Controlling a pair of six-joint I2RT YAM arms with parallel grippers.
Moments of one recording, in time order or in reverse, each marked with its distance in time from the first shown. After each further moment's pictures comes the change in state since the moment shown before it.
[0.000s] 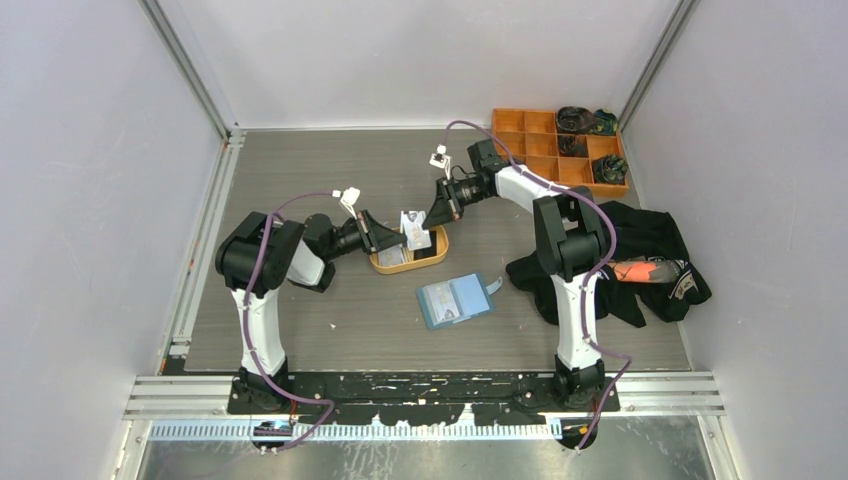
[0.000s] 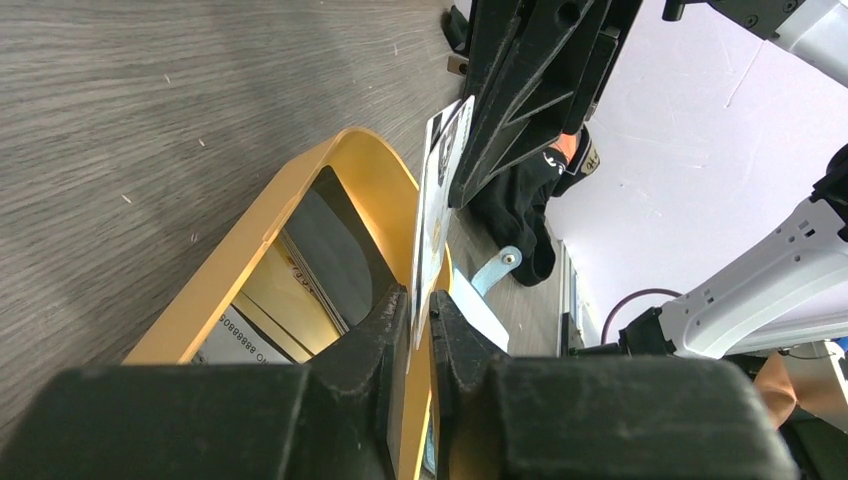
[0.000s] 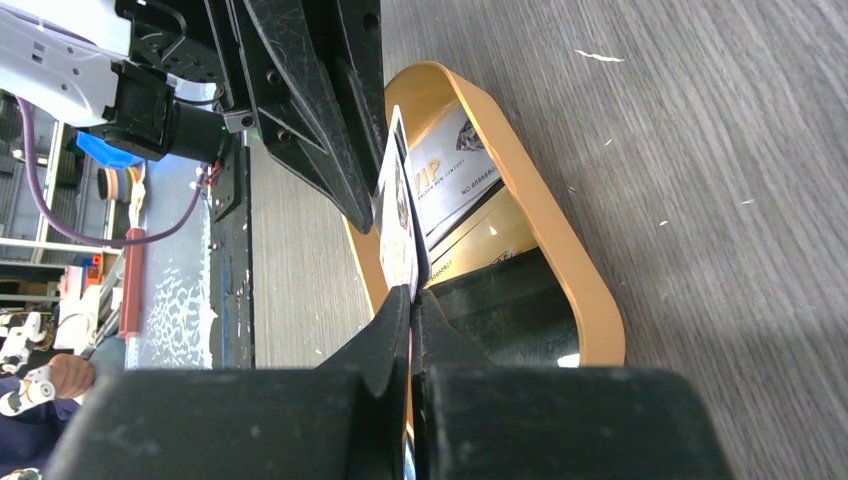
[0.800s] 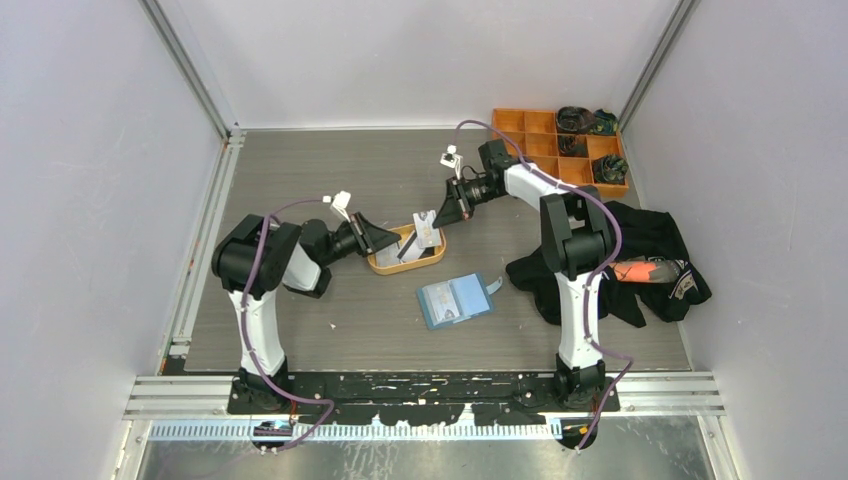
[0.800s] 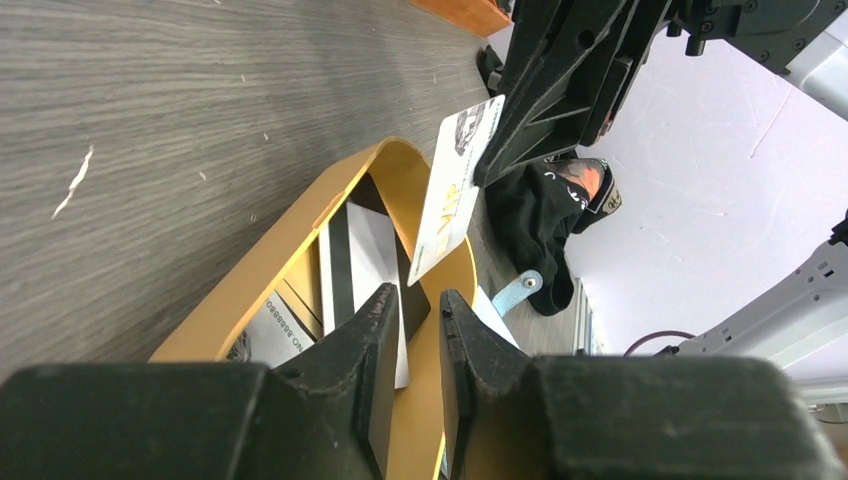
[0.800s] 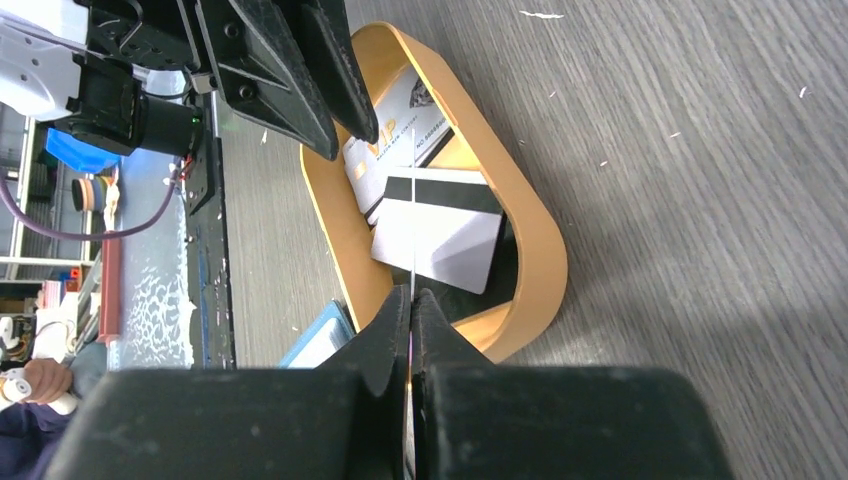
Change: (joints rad) left arm 0.020 -0.008 -0.047 0.014 -0.087 -0.004; right arm -0.044 -0.002 -0.005 -0.067 0.034 -0.076
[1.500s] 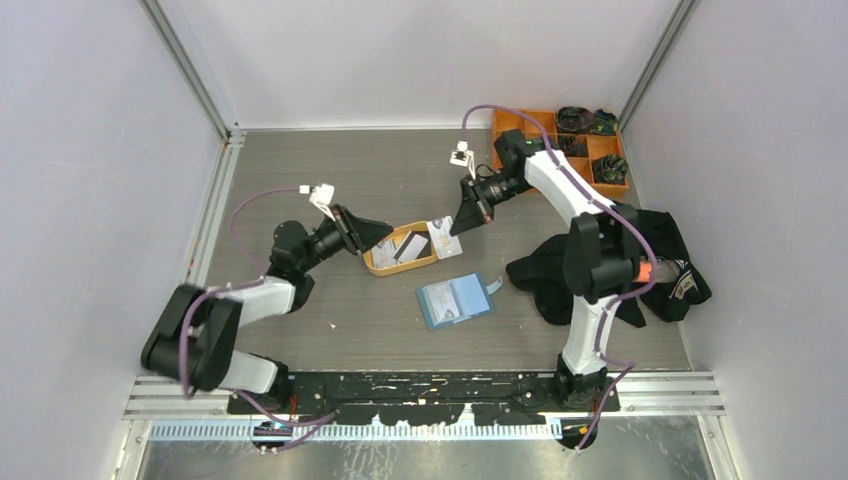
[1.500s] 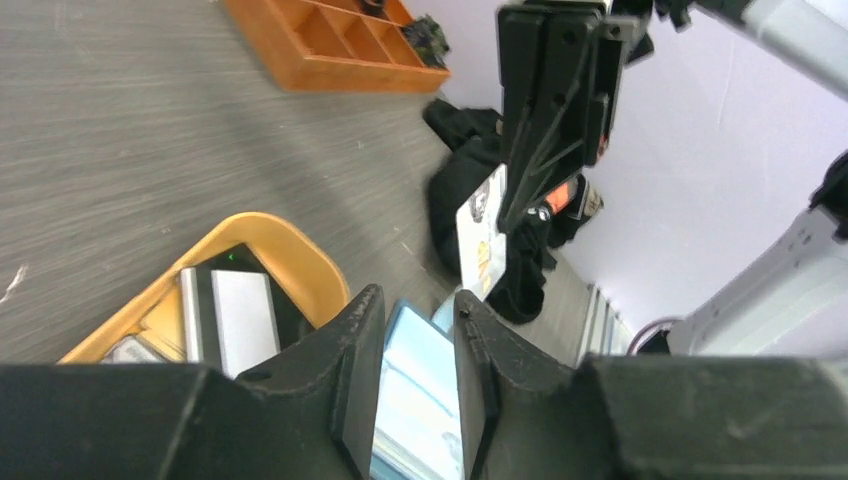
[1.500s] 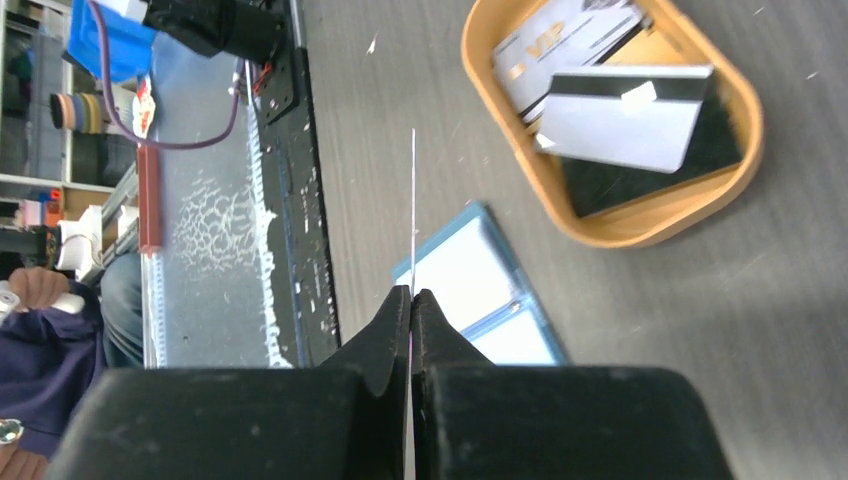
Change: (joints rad) left arm -0.010 -0.542 -0.165 -0.221 -0.082 0.141; right arm -0.013 -0.204 0.065 -0.561 0.018 -0.341
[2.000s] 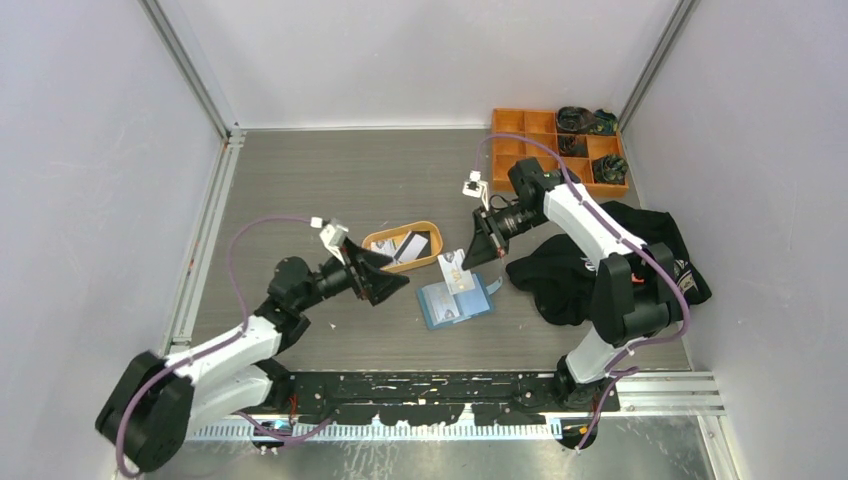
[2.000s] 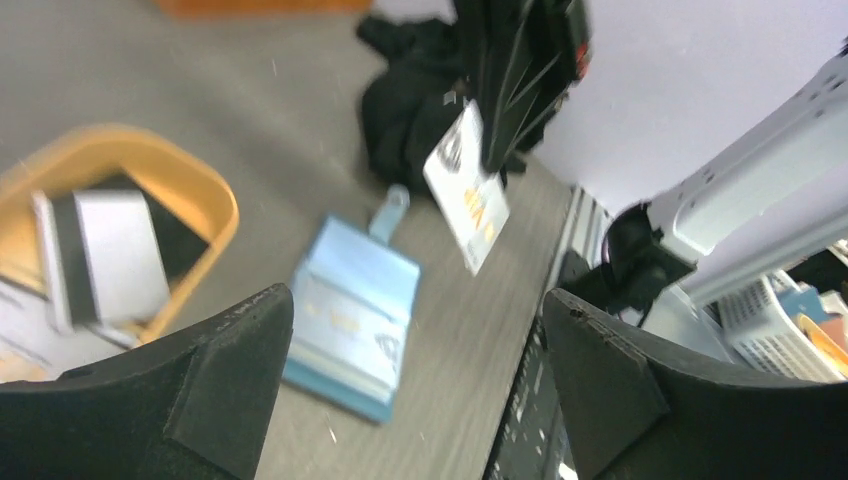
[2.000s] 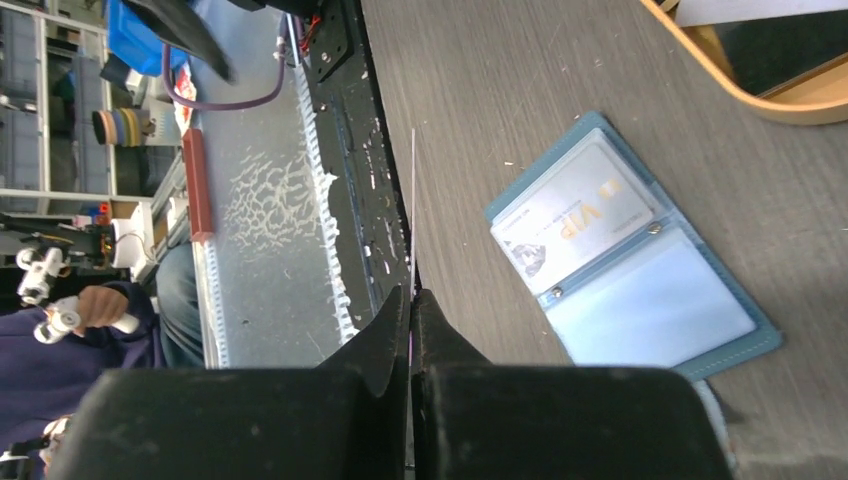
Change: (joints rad) left arm -0.261 -0.561 -0.140 -0.413 -0.126 0.249; right arm 0.000 -0.362 -0.389 0.035 0.030 0.095
